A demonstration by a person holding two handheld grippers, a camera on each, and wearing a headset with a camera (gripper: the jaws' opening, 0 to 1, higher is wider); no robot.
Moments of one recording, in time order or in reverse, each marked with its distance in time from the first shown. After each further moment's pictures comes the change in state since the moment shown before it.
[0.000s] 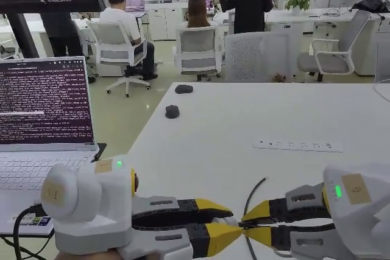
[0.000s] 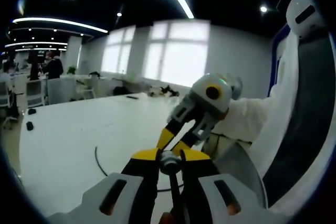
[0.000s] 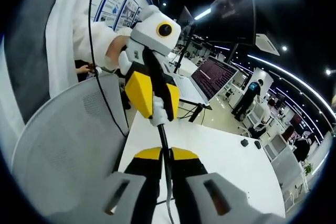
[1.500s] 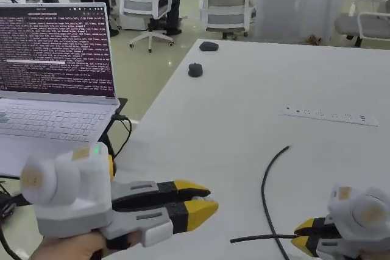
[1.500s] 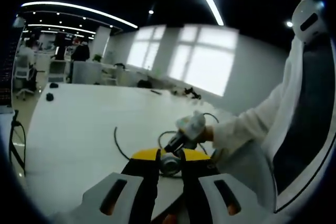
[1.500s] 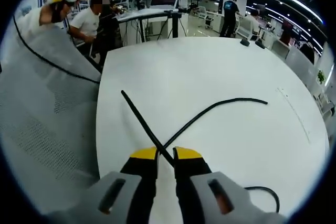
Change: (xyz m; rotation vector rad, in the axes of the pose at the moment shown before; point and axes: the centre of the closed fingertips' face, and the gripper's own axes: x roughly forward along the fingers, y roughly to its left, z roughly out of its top) left arm -0.041 0.045 -0.049 -0.169 -0.019 0.183; right arm 0.055 0.016 -0.226 0.540 0.393 0.010
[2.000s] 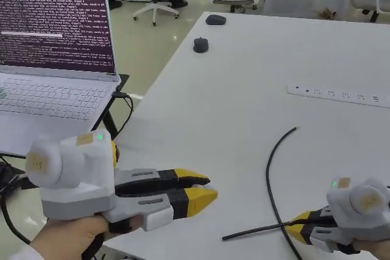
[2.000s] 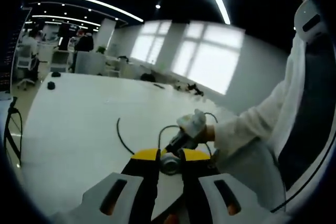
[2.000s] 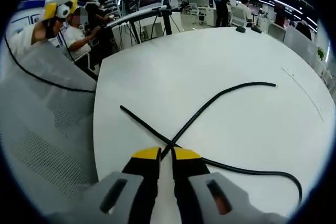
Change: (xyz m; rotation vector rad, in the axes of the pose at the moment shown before) left arm 0.014 0.025 -0.017 -0.053 0.045 0.008; right arm 0.016 0.000 -0.005 0.145 -0.043 0.045
